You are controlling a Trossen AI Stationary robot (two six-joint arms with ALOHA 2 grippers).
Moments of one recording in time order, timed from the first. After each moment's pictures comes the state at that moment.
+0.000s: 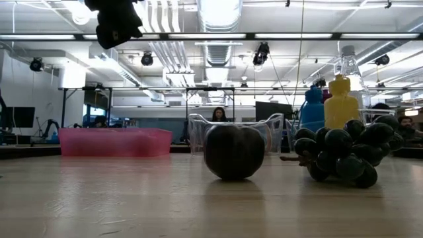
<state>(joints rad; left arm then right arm) -0.09 1.15 1.01 -0.66 0.03 -0.53 0.15 1.83 2.35 -1.43 0.62 0.54</state>
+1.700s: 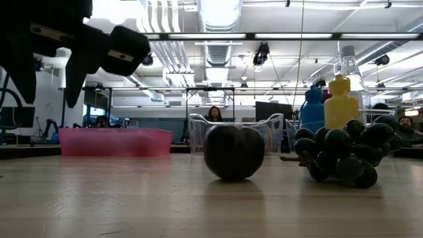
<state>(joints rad) -0.47 1.63 1.01 -0.51 0.13 0.21 0.22 1.37 1.83 -1.39 0.48 0.69</state>
